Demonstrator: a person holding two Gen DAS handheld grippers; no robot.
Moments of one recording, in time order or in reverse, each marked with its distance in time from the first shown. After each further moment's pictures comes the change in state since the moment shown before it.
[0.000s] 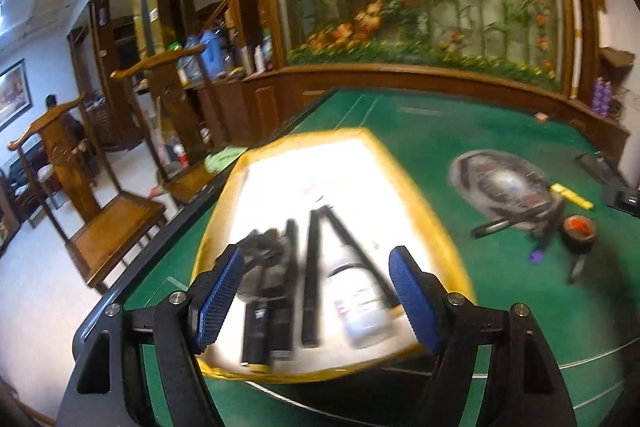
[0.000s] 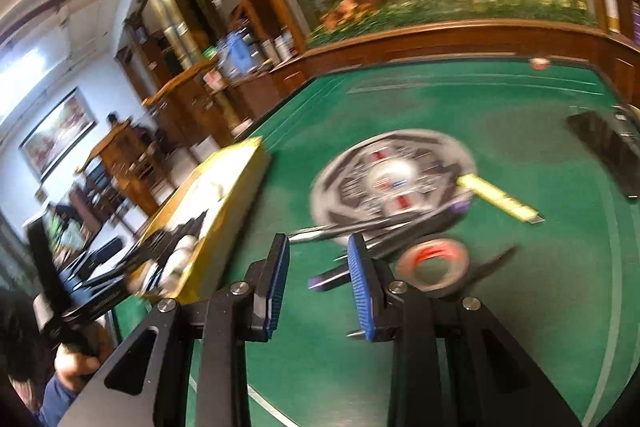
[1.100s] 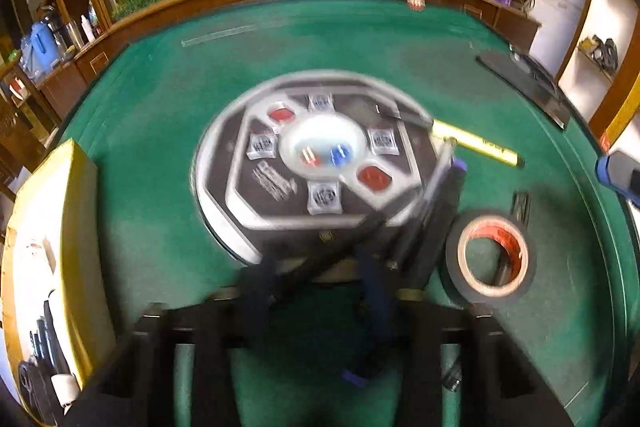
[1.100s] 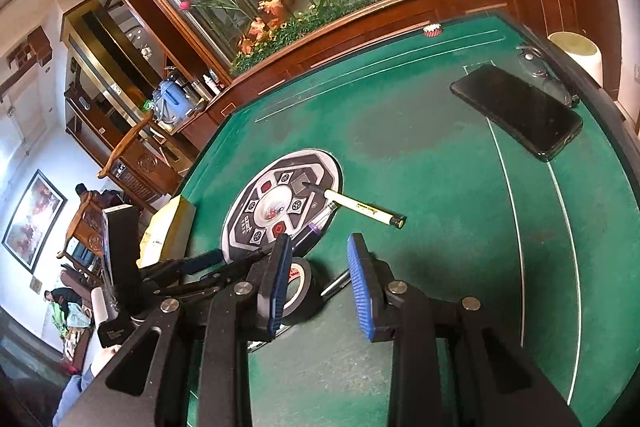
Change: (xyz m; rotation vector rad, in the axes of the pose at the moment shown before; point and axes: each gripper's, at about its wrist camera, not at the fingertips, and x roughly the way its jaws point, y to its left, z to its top) left arm 0.127 -0.197 0.042 0.295 0.385 -0.356; right arm -0.030 -0.105 0.011 0.279 -0.016 -0.090
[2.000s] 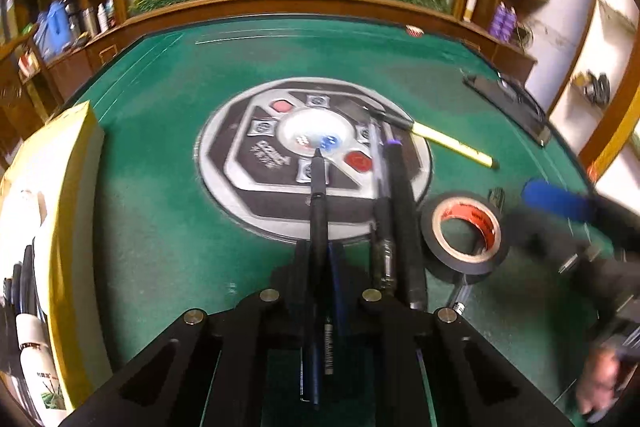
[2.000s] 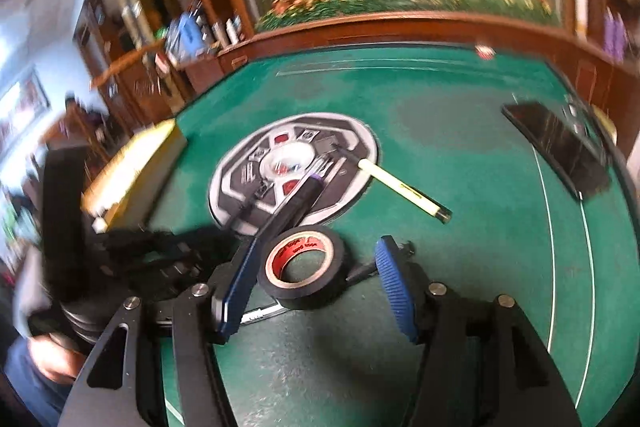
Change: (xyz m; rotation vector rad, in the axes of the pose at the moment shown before) left arm -0.022 0.007 -0.032 -0.120 -0.118 -0.066; right arm 0.048 0.058 -0.036 -0.365 0.059 -0.120
